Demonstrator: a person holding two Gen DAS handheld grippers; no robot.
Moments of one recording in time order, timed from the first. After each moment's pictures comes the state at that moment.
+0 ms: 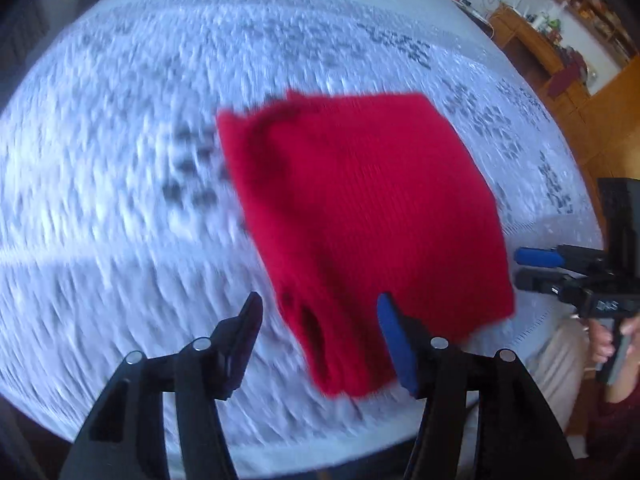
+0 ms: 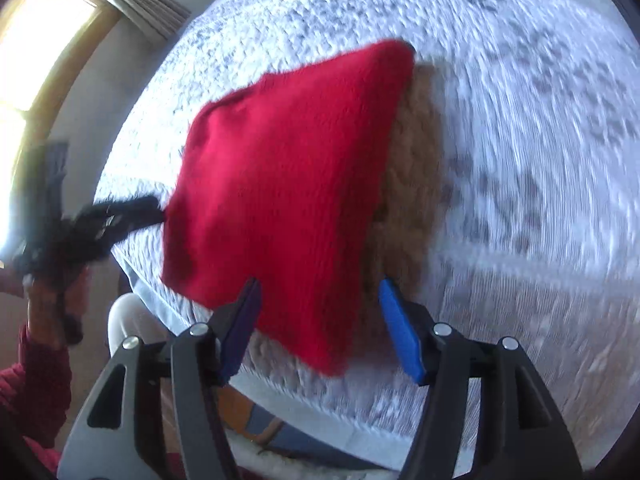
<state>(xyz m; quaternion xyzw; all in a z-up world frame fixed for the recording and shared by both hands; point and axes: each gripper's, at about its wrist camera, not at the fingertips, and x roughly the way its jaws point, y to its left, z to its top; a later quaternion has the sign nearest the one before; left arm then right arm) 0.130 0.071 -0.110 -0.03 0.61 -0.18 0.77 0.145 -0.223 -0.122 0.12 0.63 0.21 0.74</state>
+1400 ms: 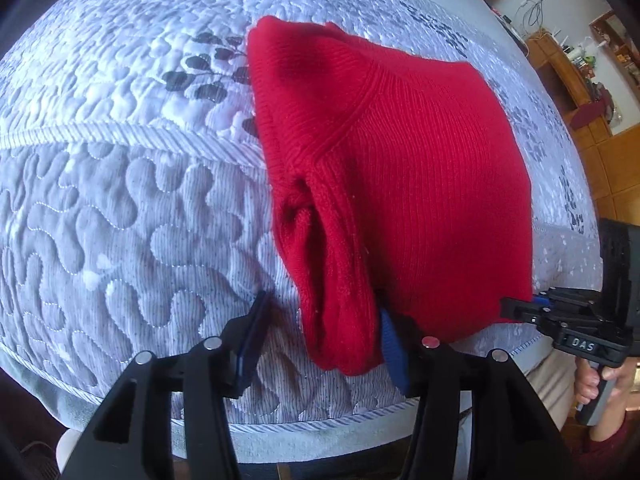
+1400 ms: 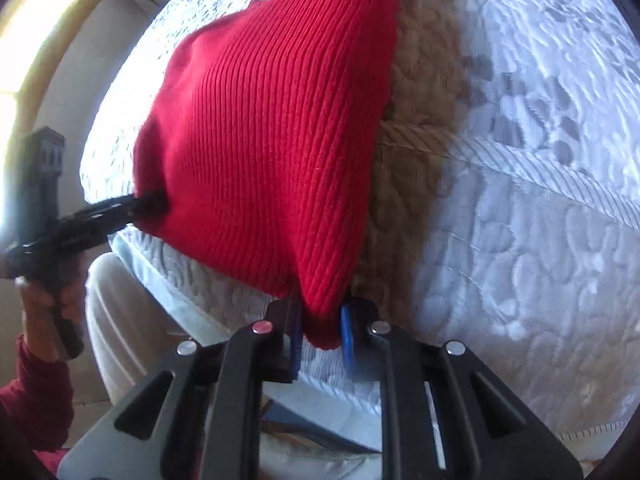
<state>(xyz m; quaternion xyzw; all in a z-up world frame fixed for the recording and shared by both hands) 0.113 0.077 -0.161 -0.09 0.63 -0.14 0.76 0.116 -0.197 -0.170 0.10 0.67 0.22 0.71</state>
